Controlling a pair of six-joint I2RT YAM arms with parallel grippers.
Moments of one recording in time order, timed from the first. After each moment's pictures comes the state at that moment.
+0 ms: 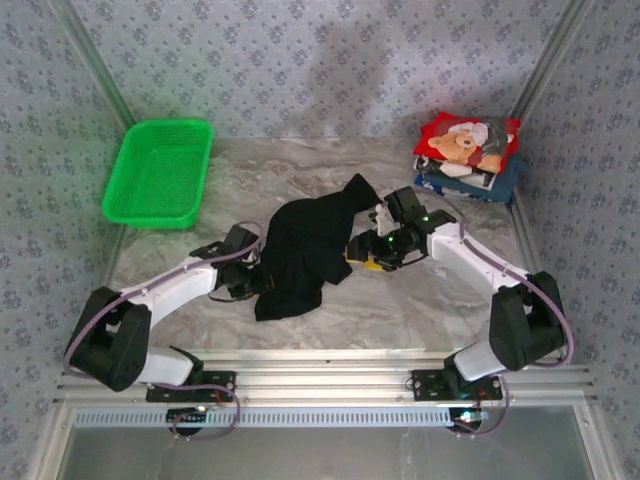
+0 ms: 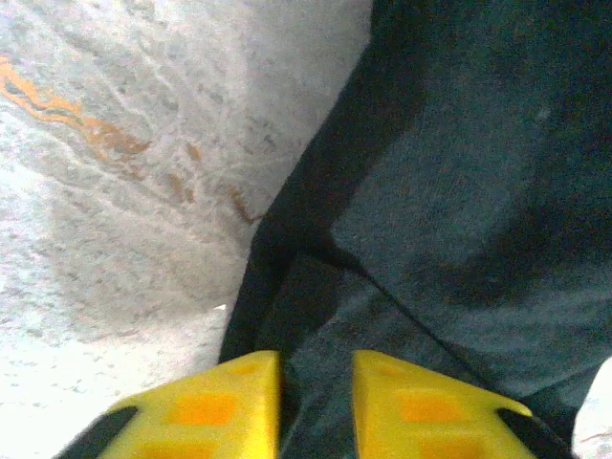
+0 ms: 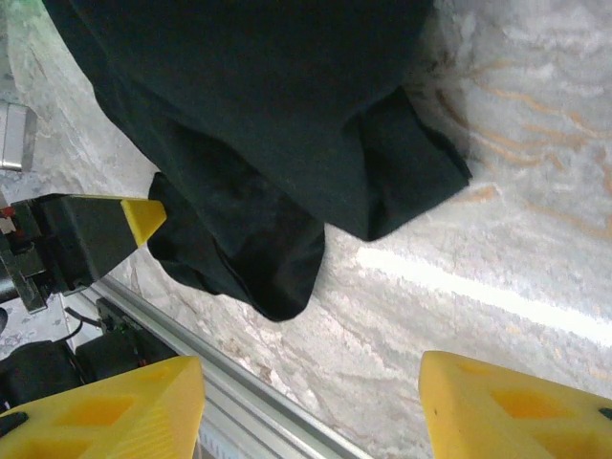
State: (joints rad) left arm -0.50 1.37 0.72 -0.56 0.20 -0.76; right arm 0.43 1.48 1.05 -0.70 -0.58 0.52
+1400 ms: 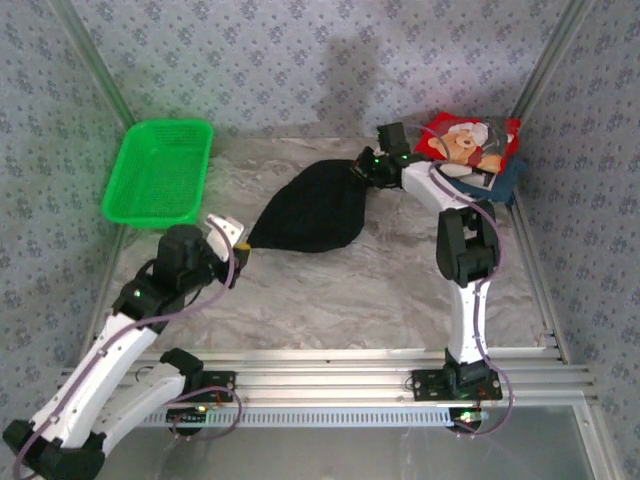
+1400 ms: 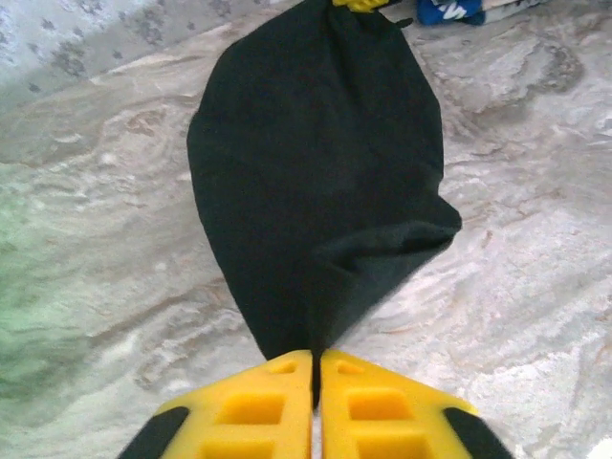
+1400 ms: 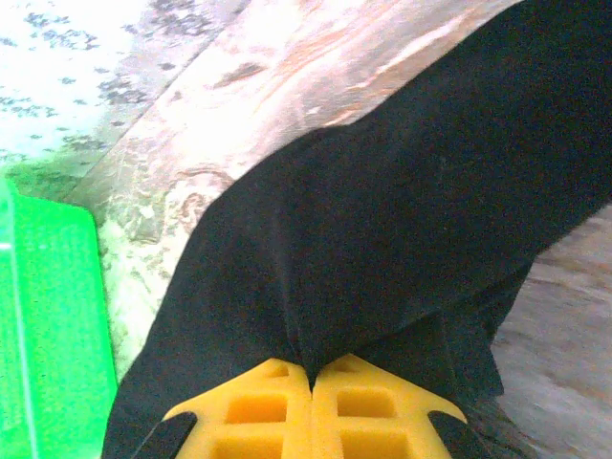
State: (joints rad) left arm -0.51 0.71 0.78 -0.60 0.12 0.08; right arm 0.29 2.10 1.73 -0.39 -0.28 0.83
